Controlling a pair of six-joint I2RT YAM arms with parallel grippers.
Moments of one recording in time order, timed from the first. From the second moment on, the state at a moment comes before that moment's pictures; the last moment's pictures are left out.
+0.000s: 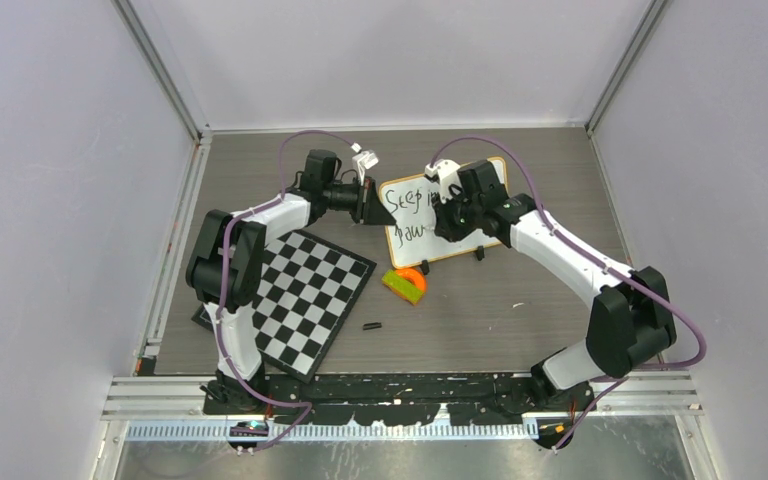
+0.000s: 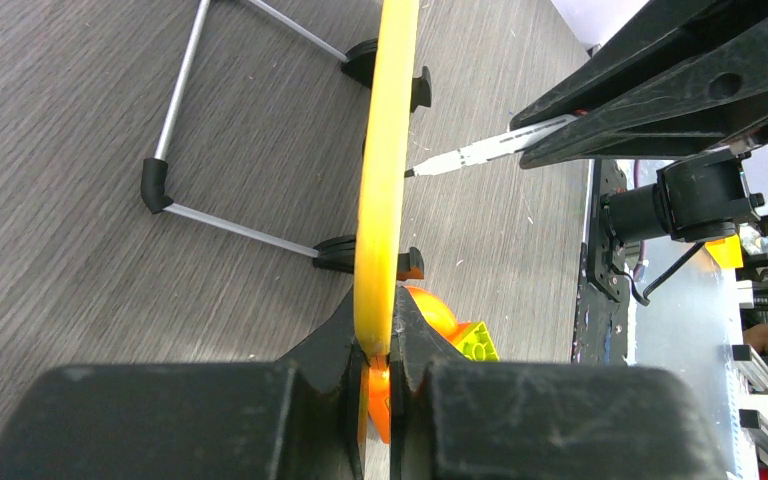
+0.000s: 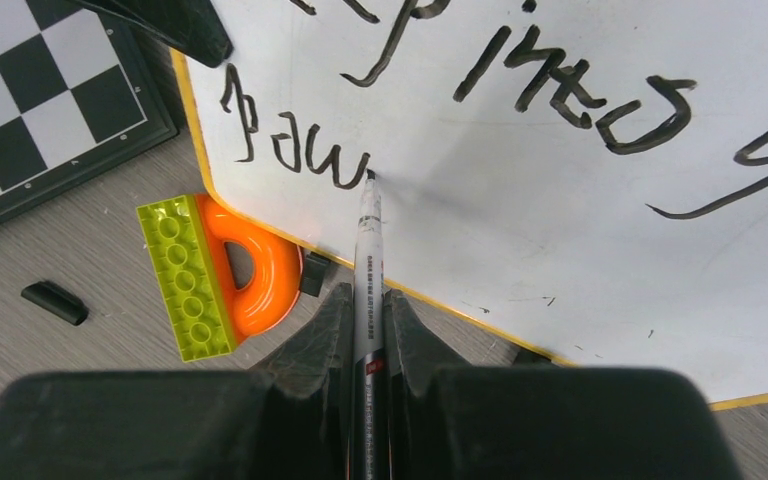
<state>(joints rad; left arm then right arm) -0.37 1.93 1.26 0.07 1.01 -0.16 0.47 1.47 1.13 -0.46 -0.19 -0.10</state>
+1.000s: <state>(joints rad) -0.37 1.93 1.26 0.06 1.01 -0.16 0.43 1.50 1.20 -0.51 -0.19 -0.12</state>
